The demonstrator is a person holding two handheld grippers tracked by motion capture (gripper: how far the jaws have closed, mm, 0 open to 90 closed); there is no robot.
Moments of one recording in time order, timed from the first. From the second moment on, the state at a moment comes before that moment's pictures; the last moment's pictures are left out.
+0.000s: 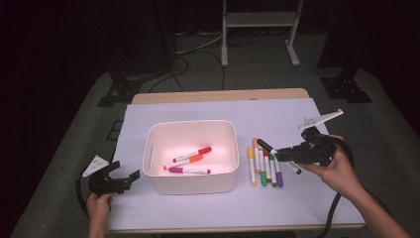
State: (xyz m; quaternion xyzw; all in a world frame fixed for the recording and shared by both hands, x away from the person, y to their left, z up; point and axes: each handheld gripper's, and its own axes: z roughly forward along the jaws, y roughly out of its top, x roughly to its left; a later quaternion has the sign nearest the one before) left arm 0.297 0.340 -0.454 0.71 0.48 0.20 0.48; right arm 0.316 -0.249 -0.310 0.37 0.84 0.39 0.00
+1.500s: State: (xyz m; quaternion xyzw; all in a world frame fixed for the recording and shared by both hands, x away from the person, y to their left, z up) left arm 0.297 0.341 -0.454 0.71 0.47 0.20 0.48; right arm 0.336 -0.074 -0.274 0.18 0.91 0.37 -0.07
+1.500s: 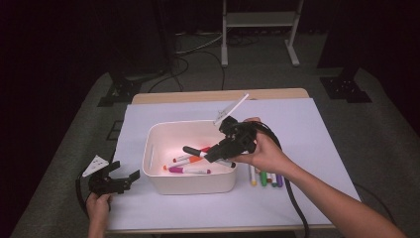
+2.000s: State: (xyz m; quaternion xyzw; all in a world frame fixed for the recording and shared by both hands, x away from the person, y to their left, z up) left arm 0.297 0.341 -0.454 0.71 0.48 0.20 0.48; right arm 0.348 -0.032 -0.294 0.16 0.92 0.35 -0.09
